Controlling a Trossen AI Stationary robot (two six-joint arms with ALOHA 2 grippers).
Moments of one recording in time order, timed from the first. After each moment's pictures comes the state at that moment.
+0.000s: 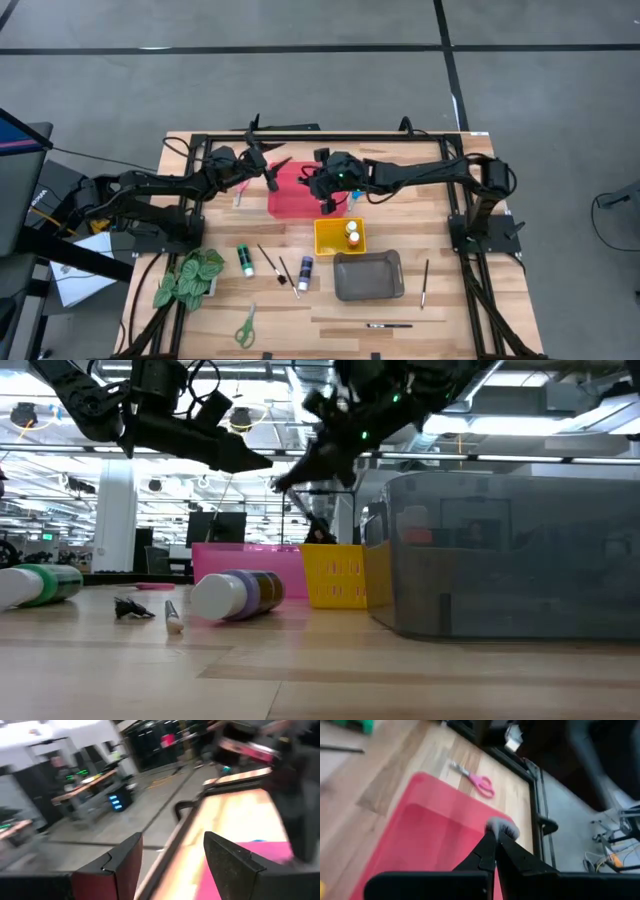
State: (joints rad) left arm 0.46 1.22 0.43 0.76 -0.13 0.40; right arm -0.17 1.82 1.25 0.08 0.08 -0.68
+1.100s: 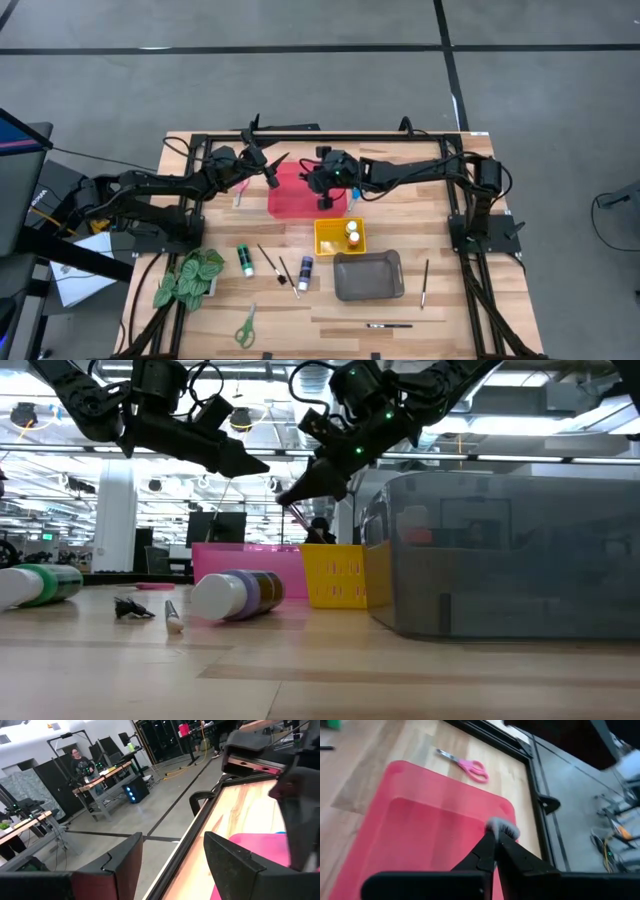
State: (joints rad) left arm 0.46 1.22 0.43 0.75 -0.20 0.41; right arm -0.20 1.87 1.25 0.10 0.12 -0.55
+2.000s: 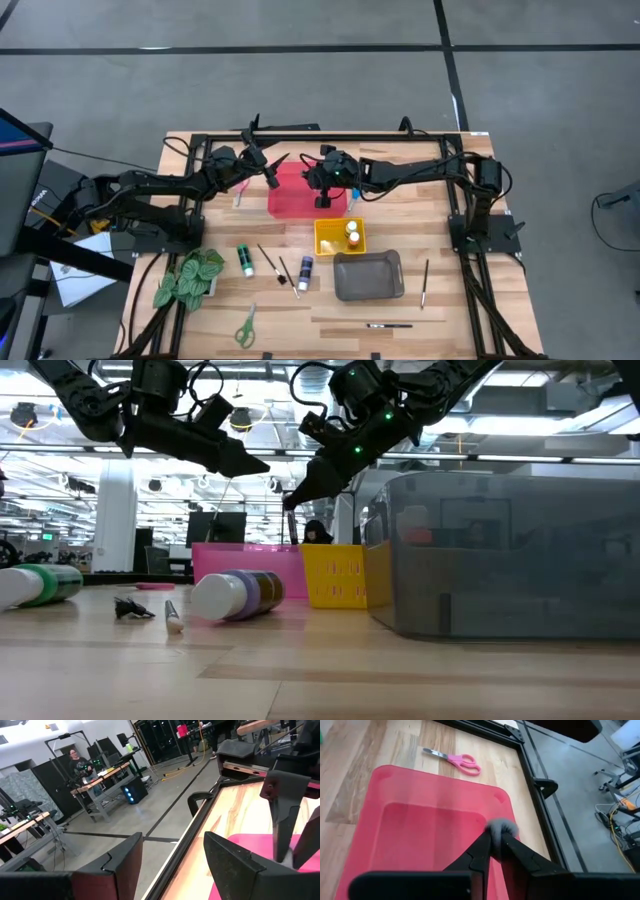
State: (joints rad) left arm 0.46 1.22 0.43 0.75 -0.19 0.41; right arm -0.20 1.87 1.25 0.09 0.17 -0.41
